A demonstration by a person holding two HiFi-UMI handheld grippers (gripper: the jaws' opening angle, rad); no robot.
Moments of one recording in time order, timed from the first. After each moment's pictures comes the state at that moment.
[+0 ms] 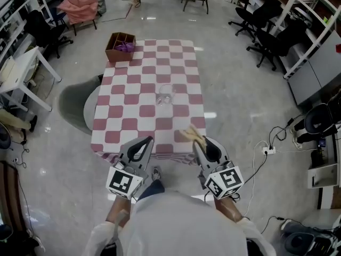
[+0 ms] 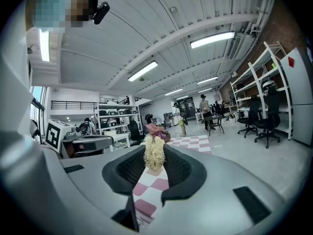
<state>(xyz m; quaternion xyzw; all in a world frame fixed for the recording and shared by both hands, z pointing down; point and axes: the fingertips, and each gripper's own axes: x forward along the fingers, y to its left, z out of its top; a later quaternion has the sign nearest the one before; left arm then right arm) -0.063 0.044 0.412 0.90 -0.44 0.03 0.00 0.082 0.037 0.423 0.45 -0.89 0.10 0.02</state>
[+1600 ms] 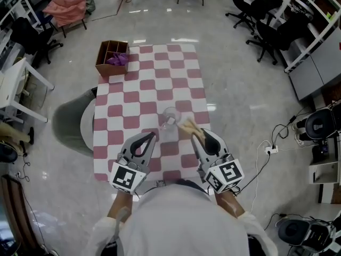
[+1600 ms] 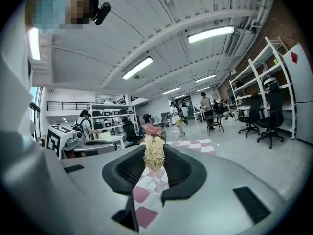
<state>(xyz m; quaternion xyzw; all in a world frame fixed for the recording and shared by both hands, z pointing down) -0.086 -0.122 0.429 0.91 -0.41 0.04 0.00 0.041 -0.127 0.425 0.46 -0.88 0.11 0.01</state>
